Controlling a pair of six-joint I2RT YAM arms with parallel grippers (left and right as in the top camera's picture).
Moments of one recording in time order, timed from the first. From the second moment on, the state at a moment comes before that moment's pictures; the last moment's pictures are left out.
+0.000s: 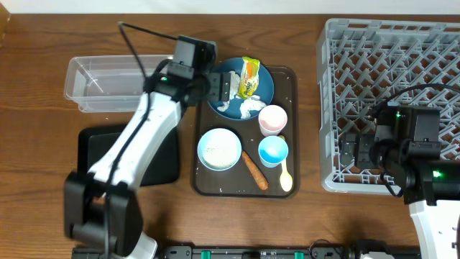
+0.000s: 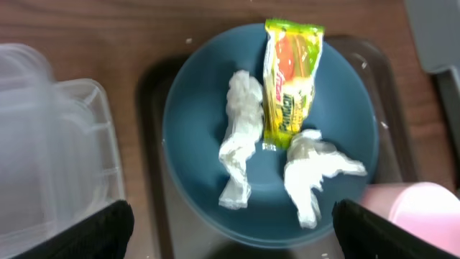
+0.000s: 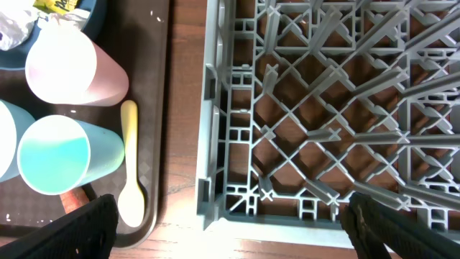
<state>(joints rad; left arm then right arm) -0.32 1.73 1.36 -0.57 0.10 -0.19 -0.01 1.02 1.02 -1.03 -0.10 0.05</state>
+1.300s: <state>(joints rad) -0.37 2.07 1.36 -0.37 0.10 -0.18 -0.01 1.03 1.03 -1.03 -0.10 0.05</state>
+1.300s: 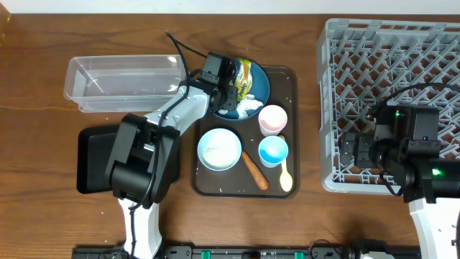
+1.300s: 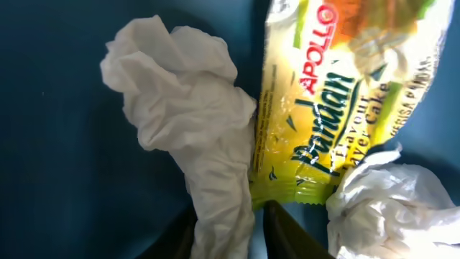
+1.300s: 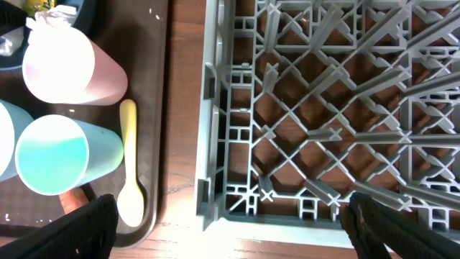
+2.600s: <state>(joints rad) -0.06 1.73 1.37 -0.51 -0.22 -0.17 -0.01 1.03 1.03 -1.03 -0.10 0.05</state>
